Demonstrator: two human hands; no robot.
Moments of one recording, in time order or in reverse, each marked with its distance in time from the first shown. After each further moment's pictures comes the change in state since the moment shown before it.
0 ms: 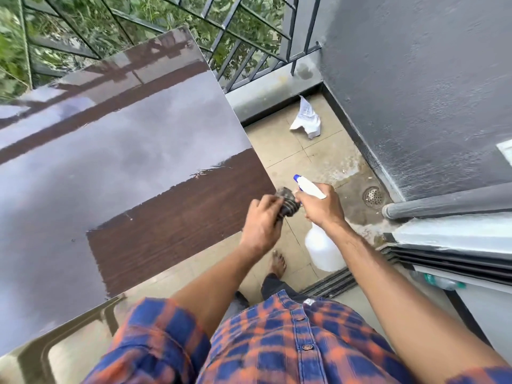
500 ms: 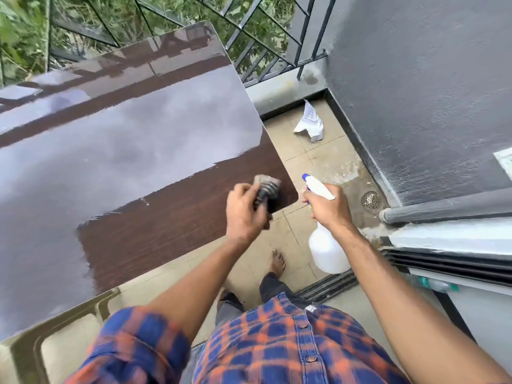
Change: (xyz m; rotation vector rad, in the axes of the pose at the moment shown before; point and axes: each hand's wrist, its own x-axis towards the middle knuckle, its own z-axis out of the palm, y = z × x) left_hand -0.024 -0.037 -0.054 -0.155 0.279 -0.229; right_hand -0.041 -0.012 0.023 -0.026 0.065 -0.015
